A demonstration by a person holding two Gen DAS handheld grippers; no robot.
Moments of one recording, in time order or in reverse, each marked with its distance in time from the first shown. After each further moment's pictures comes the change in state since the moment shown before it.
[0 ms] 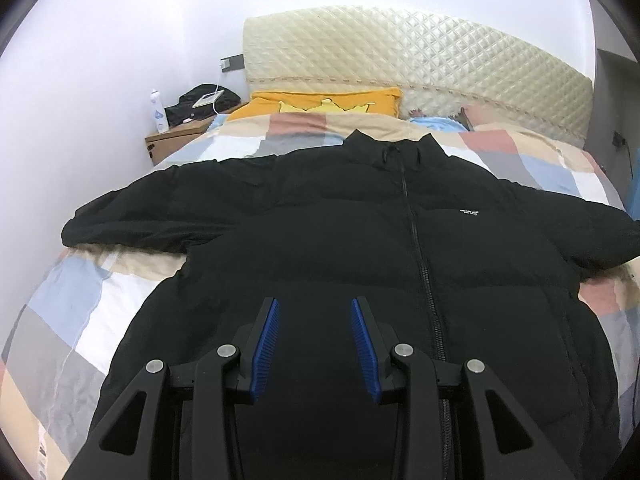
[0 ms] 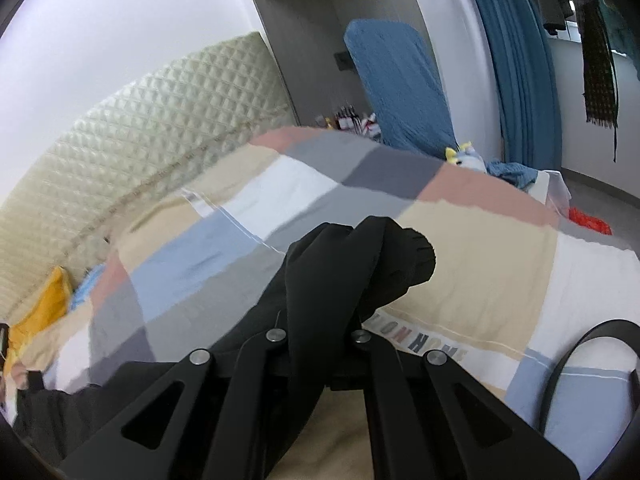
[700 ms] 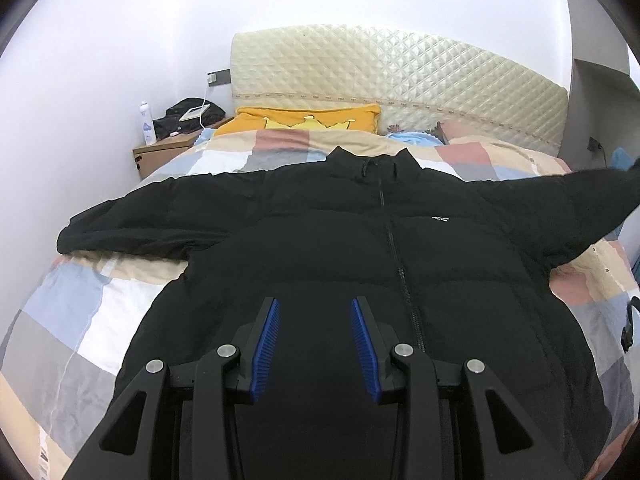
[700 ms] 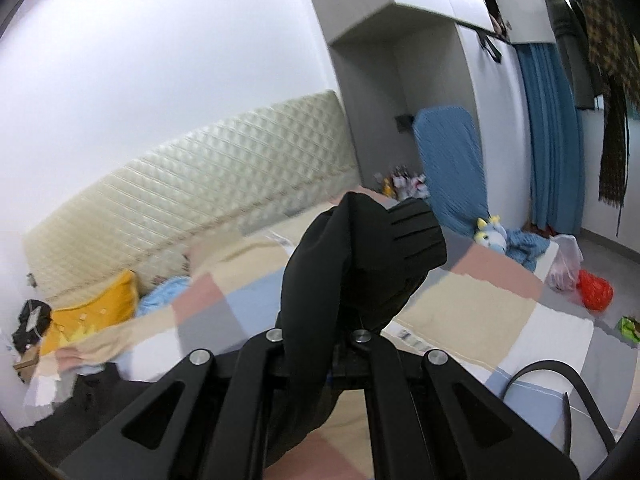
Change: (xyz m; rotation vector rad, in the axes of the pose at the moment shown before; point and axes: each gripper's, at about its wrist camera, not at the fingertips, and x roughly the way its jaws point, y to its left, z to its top) left arm -0.041 0.014 -0.011 0.019 -0.054 -0.085; right arm -0.189 0.113 0.058 -0.142 -0.110 0.132
